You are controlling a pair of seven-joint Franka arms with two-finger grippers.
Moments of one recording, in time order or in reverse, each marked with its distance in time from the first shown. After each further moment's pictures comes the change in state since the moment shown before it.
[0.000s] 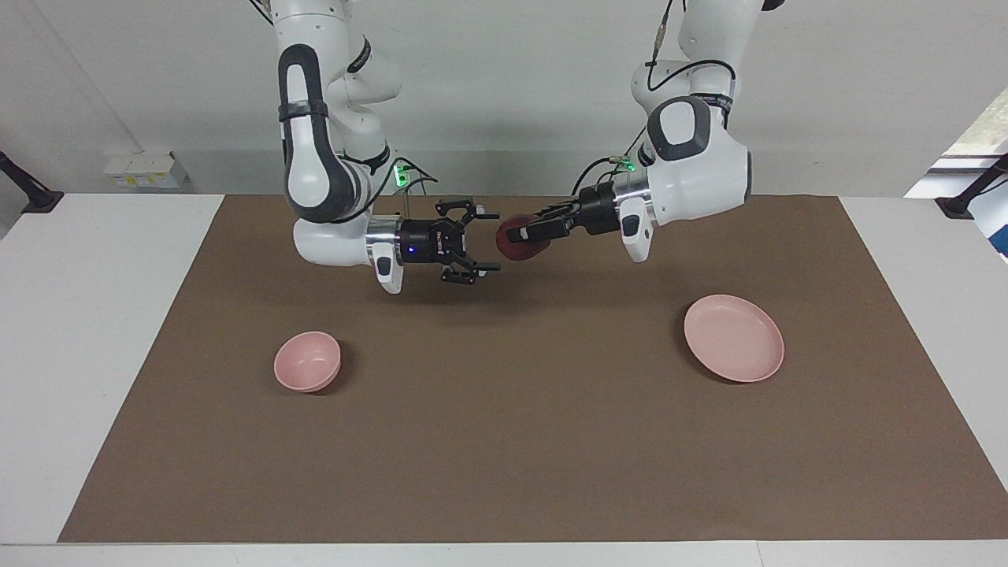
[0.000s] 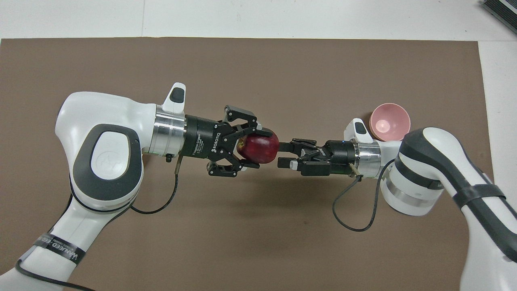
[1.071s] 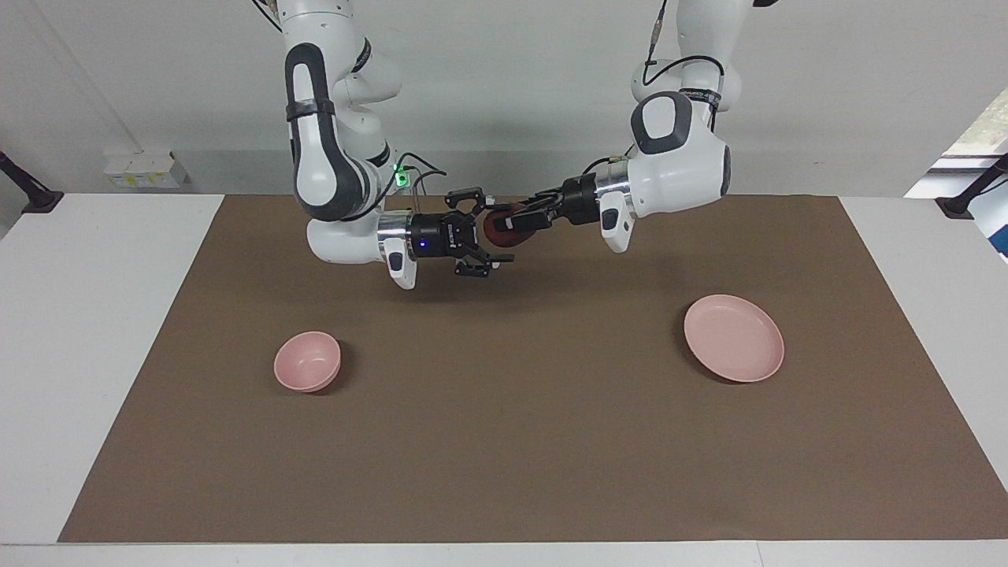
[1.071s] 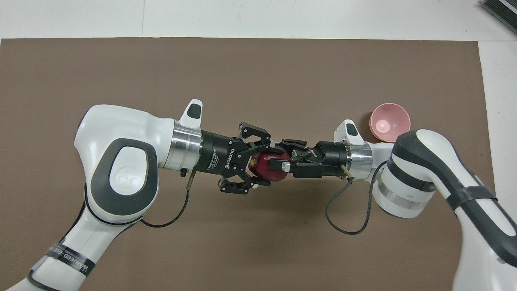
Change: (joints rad) left arm -0.039 -0.020 -0.001 -0.030 -0.004 -0.002 -0.069; right arm 0.042 -0.002 0.002 0.000 0.066 -0.001 -0.025
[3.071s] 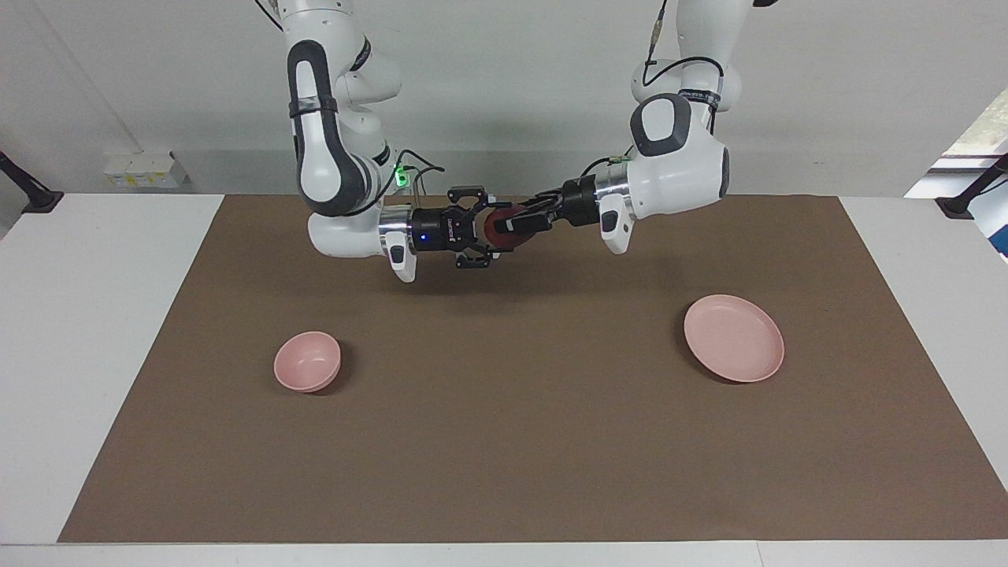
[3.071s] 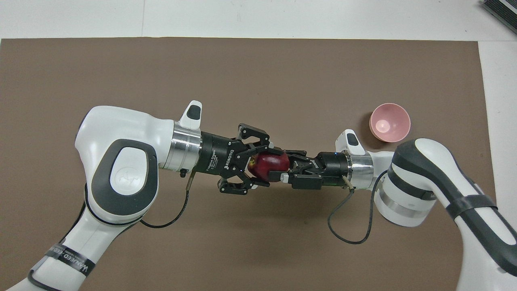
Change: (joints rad) left arm -0.001 -0.001 0.002 -0.008 -0.002 -0.002 -0.041; right arm -0.002 -0.037 -0.001 -0.067 -0.037 -0.003 -0.025
